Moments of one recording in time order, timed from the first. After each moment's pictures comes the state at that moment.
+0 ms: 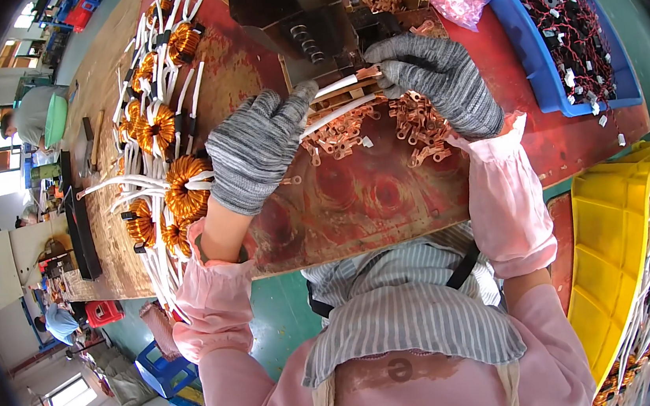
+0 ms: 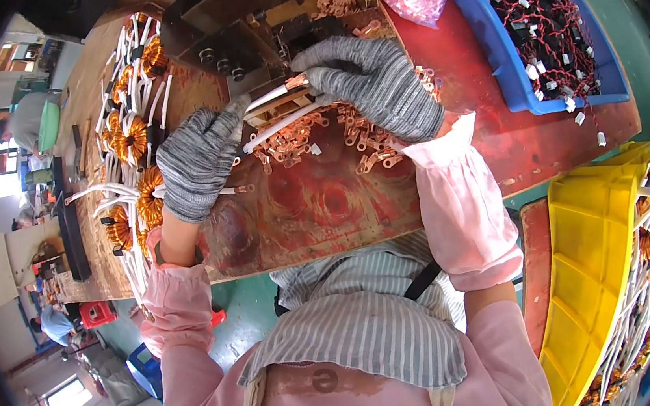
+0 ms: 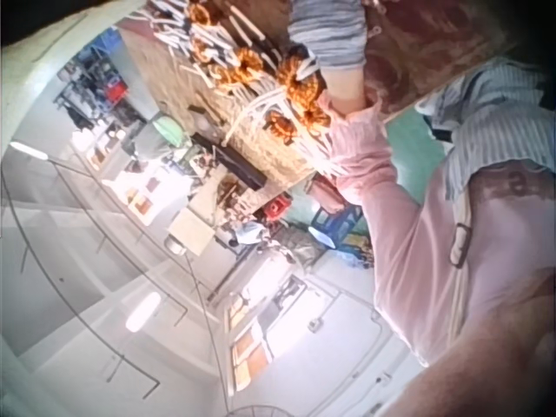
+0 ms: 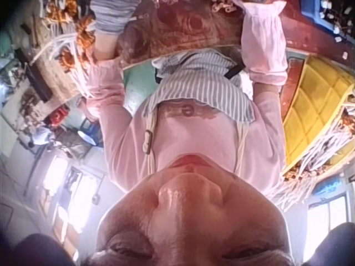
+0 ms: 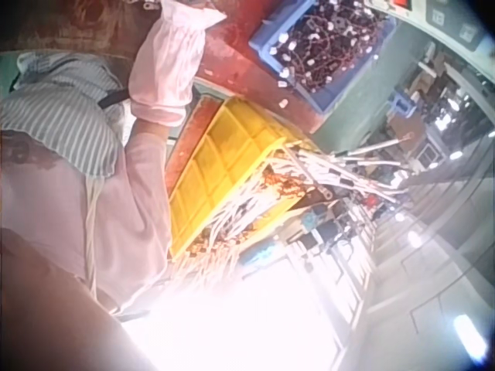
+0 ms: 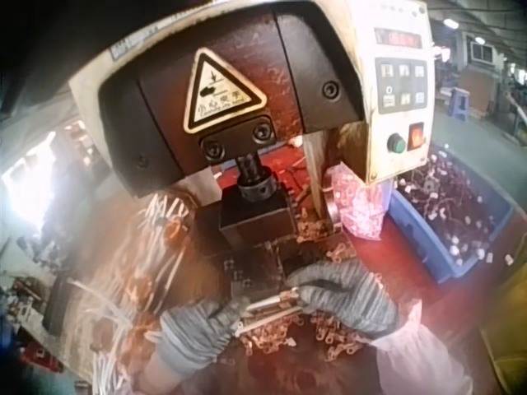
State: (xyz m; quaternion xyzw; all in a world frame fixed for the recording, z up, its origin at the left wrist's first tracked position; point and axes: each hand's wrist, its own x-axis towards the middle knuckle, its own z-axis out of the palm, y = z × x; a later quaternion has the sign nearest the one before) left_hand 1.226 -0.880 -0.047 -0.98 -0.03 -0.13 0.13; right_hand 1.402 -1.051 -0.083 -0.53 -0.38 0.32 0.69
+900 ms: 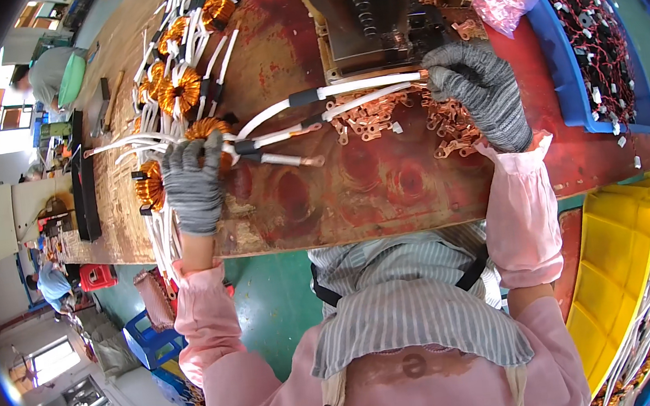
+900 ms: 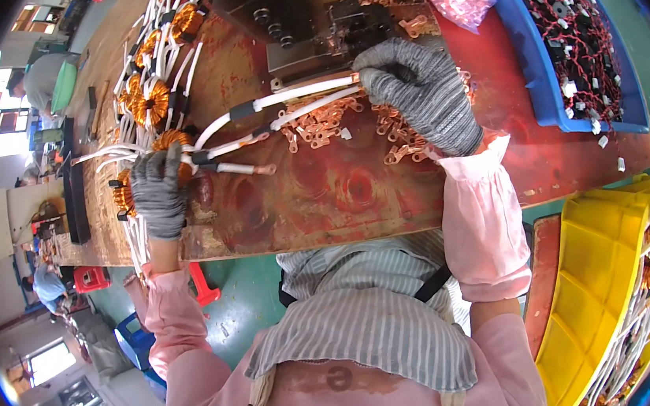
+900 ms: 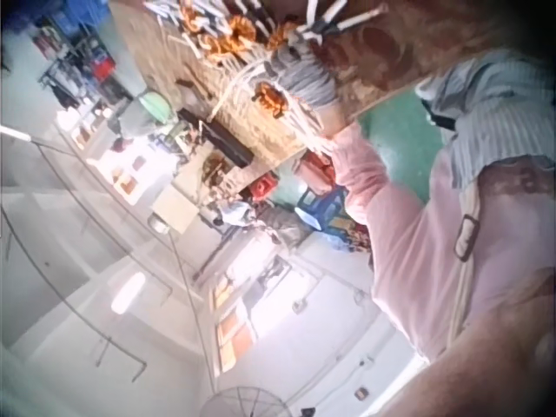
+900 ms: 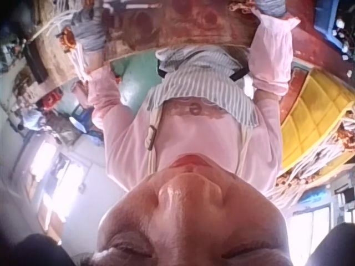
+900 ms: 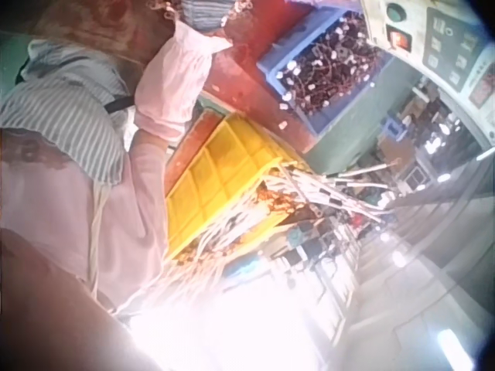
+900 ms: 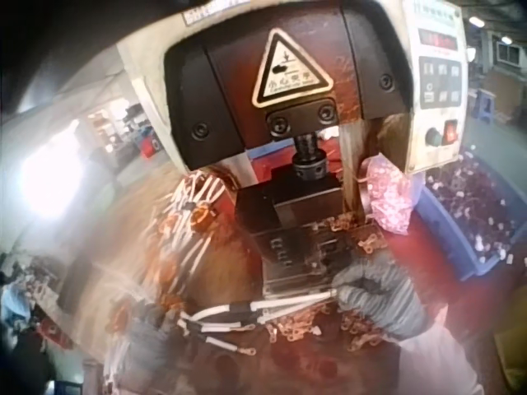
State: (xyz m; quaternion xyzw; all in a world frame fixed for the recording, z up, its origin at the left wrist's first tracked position) left_hand 1.075 -0.812 -0.081 -0.94 -0.15 -0.15 0.27; right_hand 1.387 -1.060 -0.085 -0.58 -0.37 0.27 0.67
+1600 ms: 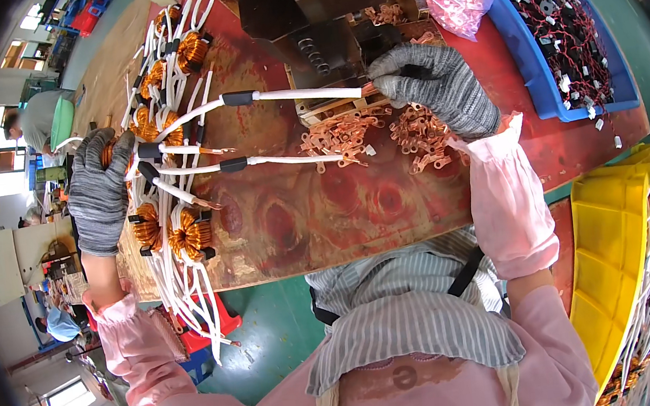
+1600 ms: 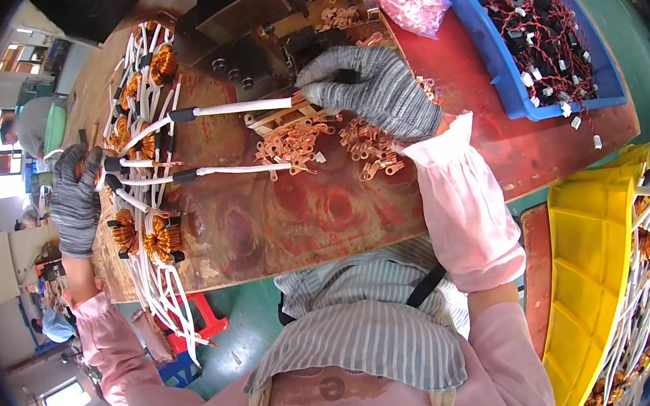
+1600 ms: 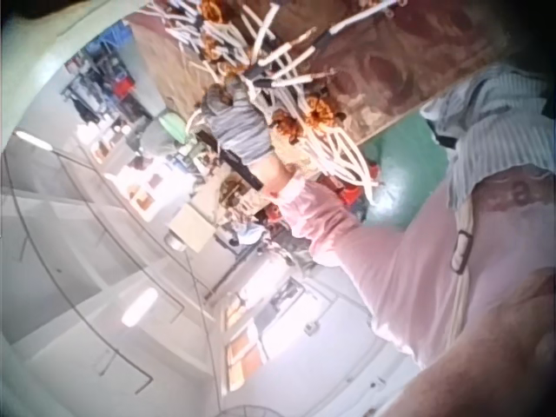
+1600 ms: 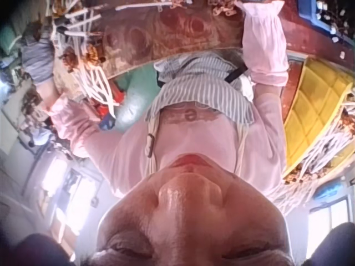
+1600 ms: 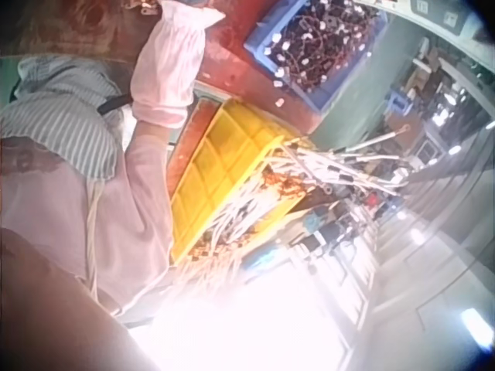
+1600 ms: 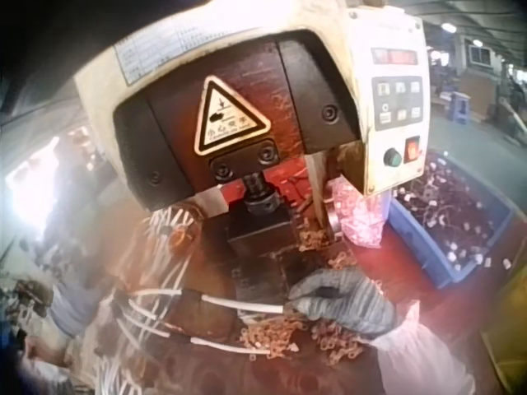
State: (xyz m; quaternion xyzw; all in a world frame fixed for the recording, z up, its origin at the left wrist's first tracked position) left_hand 1.115 -0.753 0.060 -0.94 -0.04 -0.07 0.33; right_hand 1.406 -1.051 -0.072 -0.56 -0.41 0.32 0.64
